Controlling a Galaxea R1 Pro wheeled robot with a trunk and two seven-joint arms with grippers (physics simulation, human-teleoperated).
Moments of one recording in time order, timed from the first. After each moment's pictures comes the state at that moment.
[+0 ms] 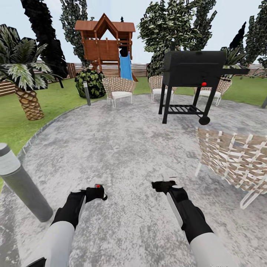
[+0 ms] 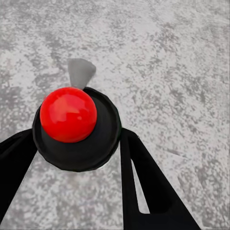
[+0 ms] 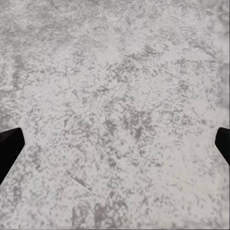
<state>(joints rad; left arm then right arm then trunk) -0.71 -0.13 0.45 -0.71 -0.52 0.37 -0.47 -0.59 0.09 0.13 -1.05 -0.06 0.59 -0.10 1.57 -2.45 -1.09</state>
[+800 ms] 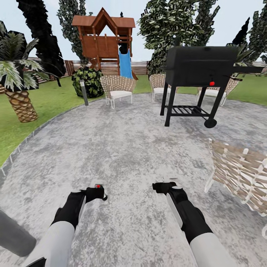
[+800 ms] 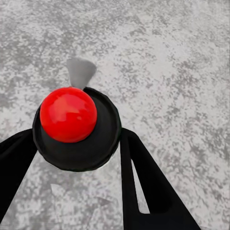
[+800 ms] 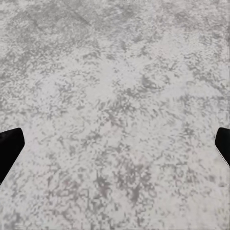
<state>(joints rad) -0.71 -0.13 0.45 -0.71 -0.52 0.37 -0.47 -0.59 0.09 0.13 -1.03 -0.06 0.59 -0.12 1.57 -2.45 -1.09</state>
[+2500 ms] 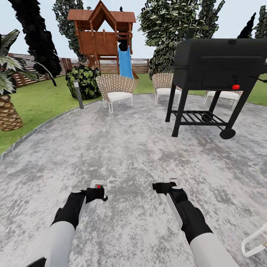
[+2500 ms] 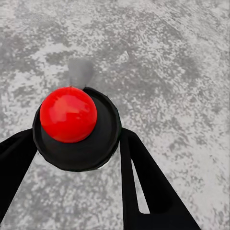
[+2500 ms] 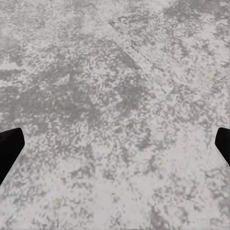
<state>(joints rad) -0.71 -0.13 0.45 -0.70 -0.52 0.37 -0.47 -0.59 0.09 0.13 -1.02 -0.06 0.58 -0.12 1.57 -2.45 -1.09</state>
